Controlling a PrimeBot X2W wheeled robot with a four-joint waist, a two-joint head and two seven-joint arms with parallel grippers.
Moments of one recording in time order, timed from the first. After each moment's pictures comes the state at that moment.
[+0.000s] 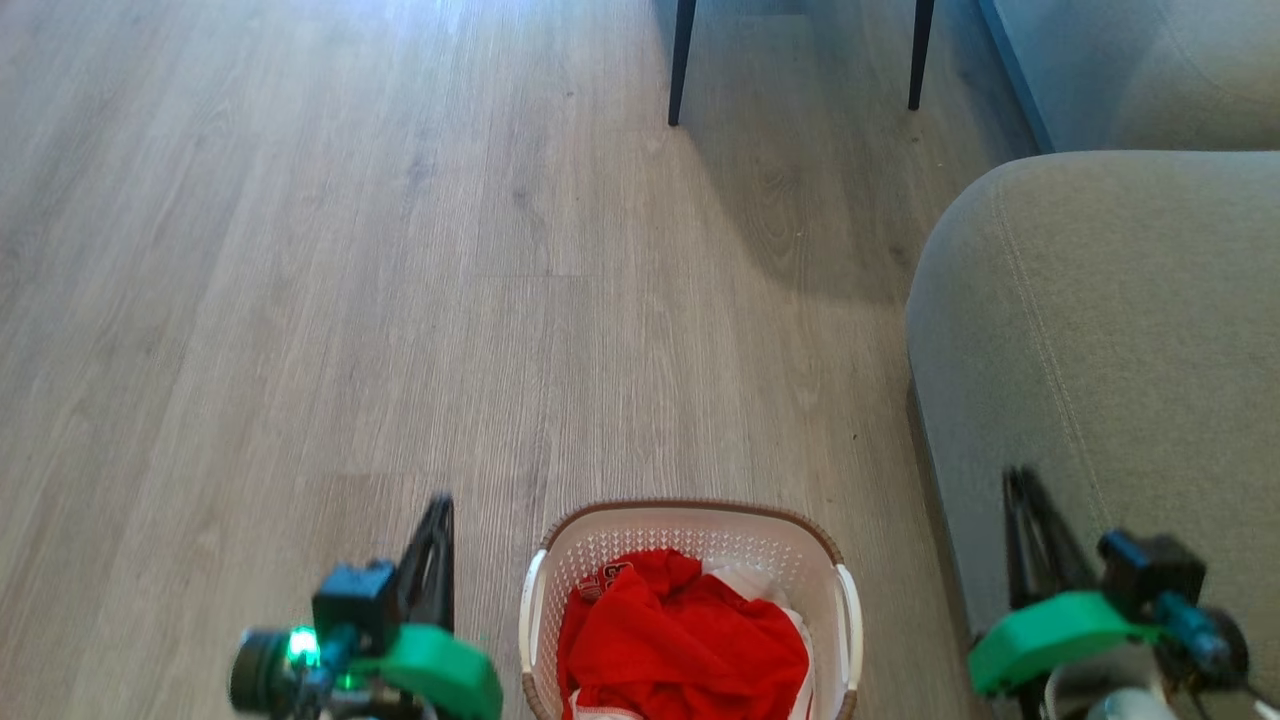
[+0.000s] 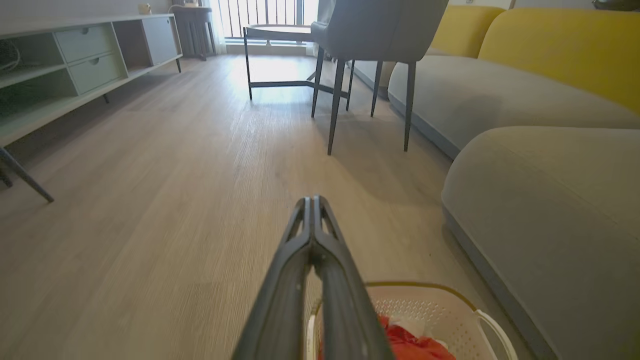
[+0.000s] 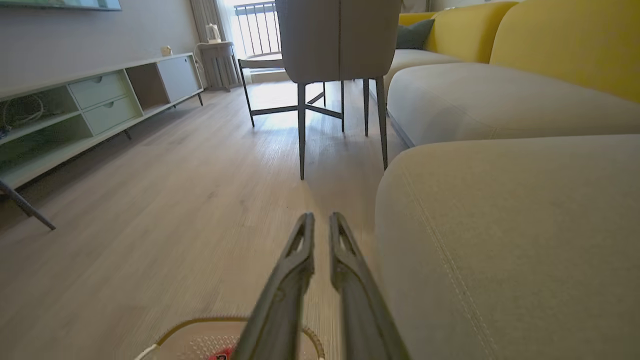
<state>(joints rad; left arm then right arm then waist) 0.04 0.05 -0.28 0.23 -0.17 0.06 -0.25 0.04 -0.04 0.03 0.18 0.20 0.12 -0.25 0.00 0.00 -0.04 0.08</state>
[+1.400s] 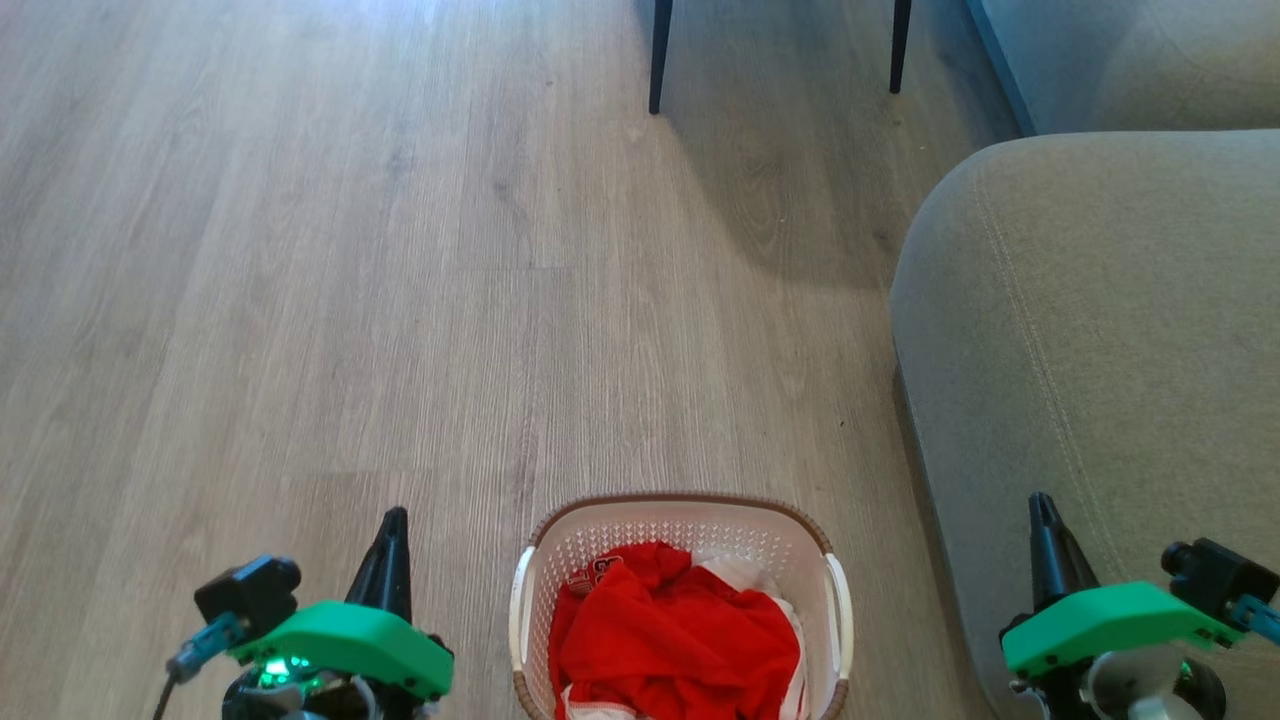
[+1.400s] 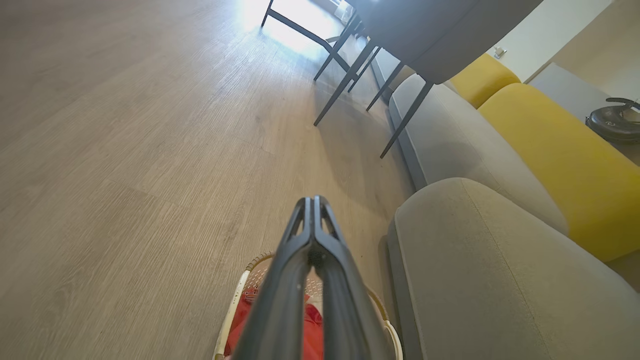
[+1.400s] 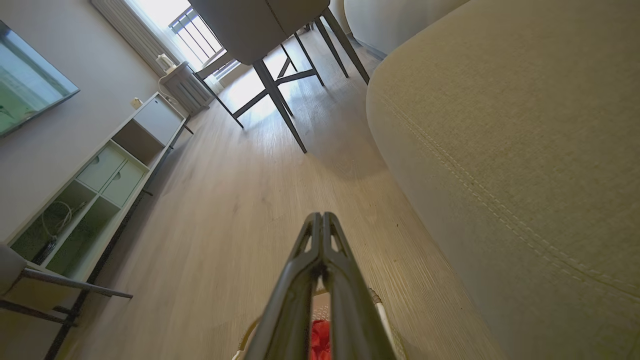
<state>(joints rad) 0.04 0.06 -0.21 0.25 -0.66 0.01 -0.16 0.04 -0.04 -0.01 0.22 0.66 0.12 -0.14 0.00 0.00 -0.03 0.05</state>
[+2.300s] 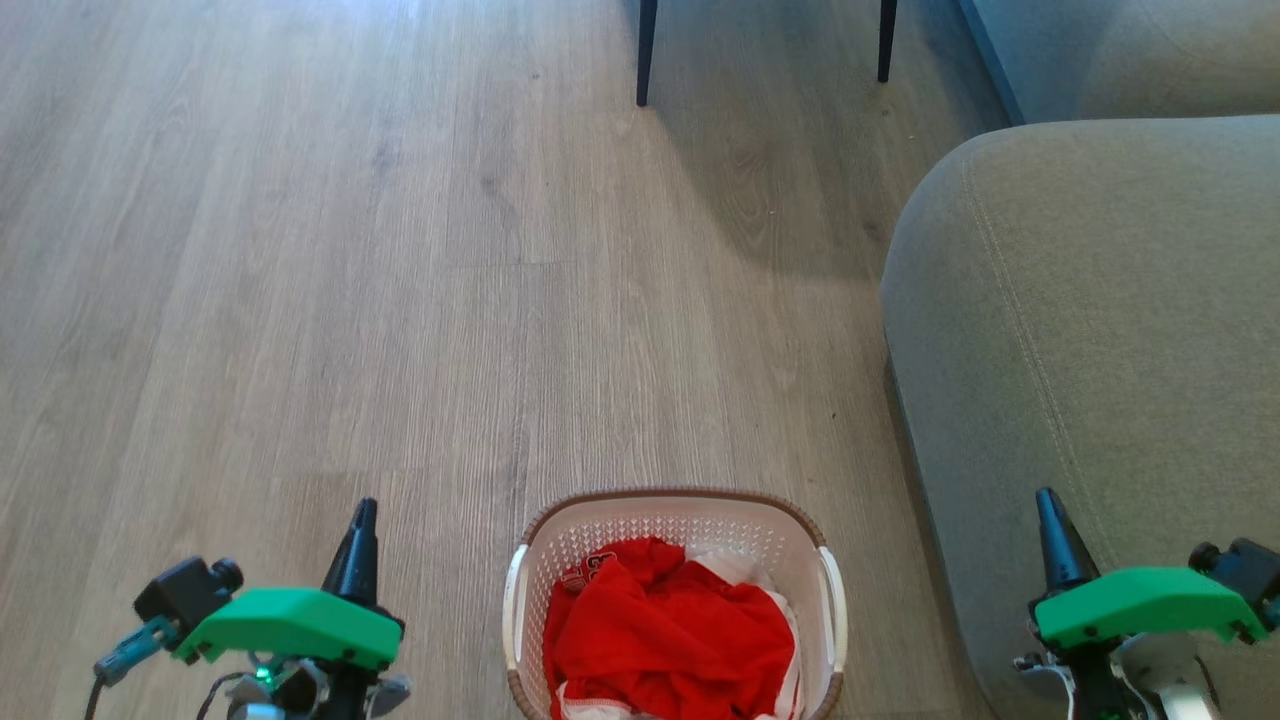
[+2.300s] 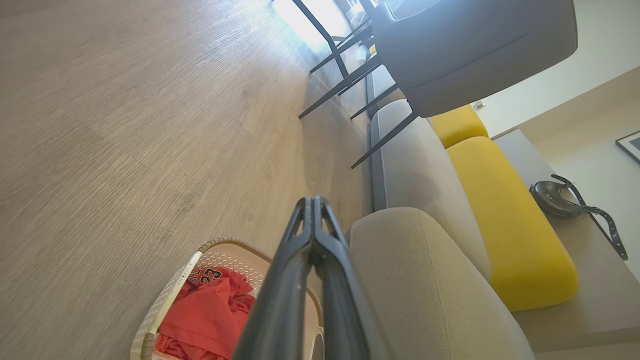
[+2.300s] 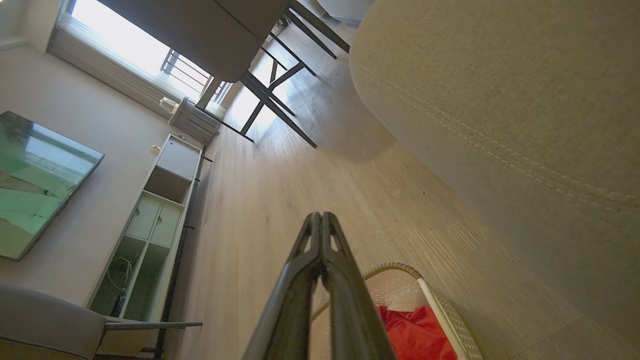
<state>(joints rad) 0.02 0.06 -0.13 0.26 -0.97 -0.04 -0.09 0.02 -0.04 -0.04 0.23 0.96 0.12 -0.07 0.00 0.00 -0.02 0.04</state>
